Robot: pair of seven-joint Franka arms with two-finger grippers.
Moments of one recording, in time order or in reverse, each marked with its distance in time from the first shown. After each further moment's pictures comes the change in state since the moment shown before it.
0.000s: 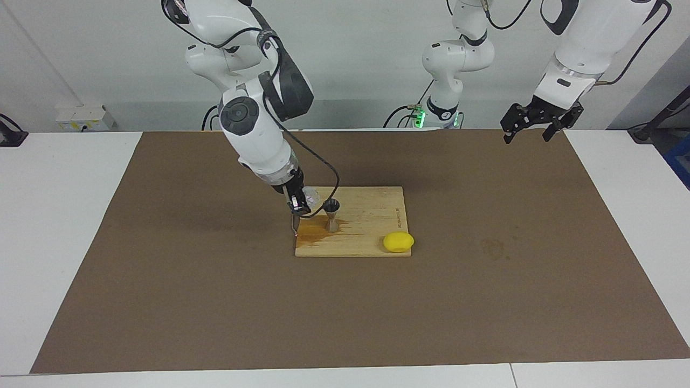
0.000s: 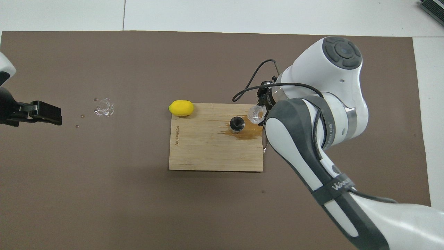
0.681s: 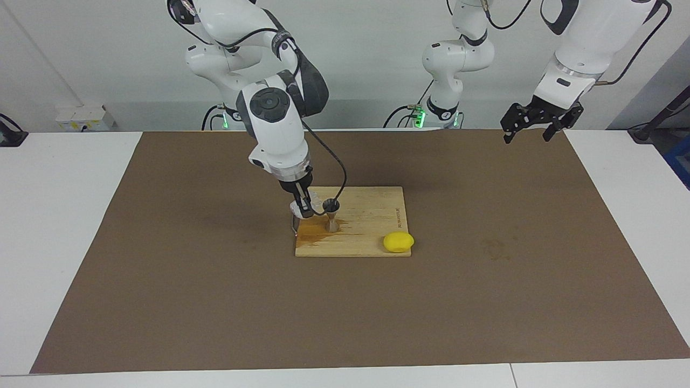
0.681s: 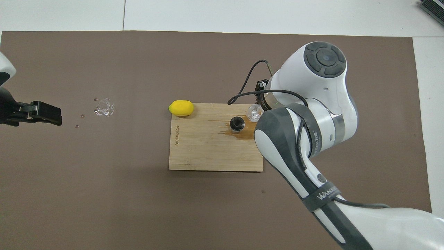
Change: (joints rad) left arm 0.000 0.000 0.000 0.000 0.000 0.000 0.007; right arm 0.059 0.007 0.001 0.001 -0.159 0.038 0.006
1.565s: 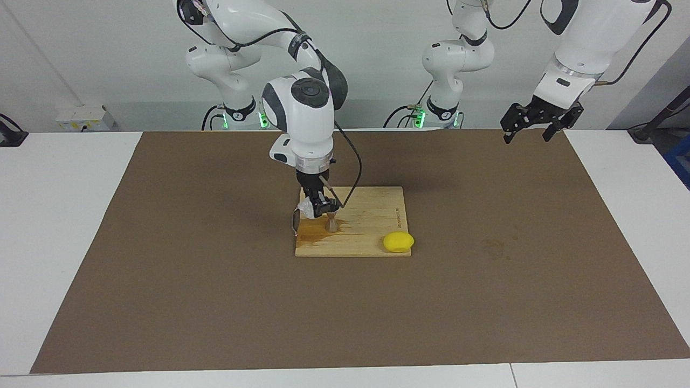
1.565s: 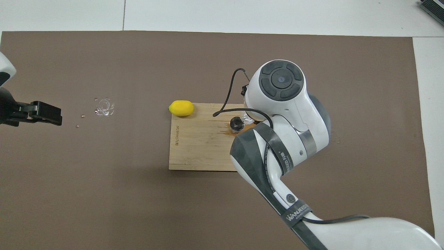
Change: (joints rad) left arm 0.000 0.000 0.000 0.000 0.000 0.000 0.000; right arm 0.077 0.008 0.000 0.000 -0.180 0.036 0.002
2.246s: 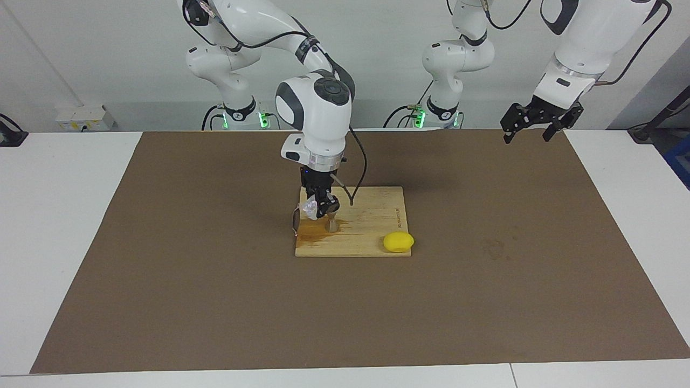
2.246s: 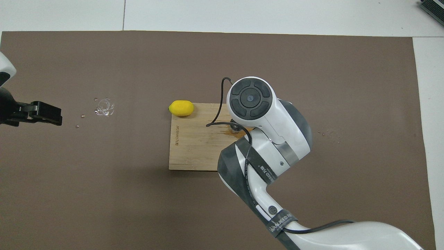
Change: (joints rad) left arm 0.000 0.000 0.000 0.000 0.000 0.000 0.000; right arm 0.038 0.007 0.000 -0.014 -0.110 0.003 0.000
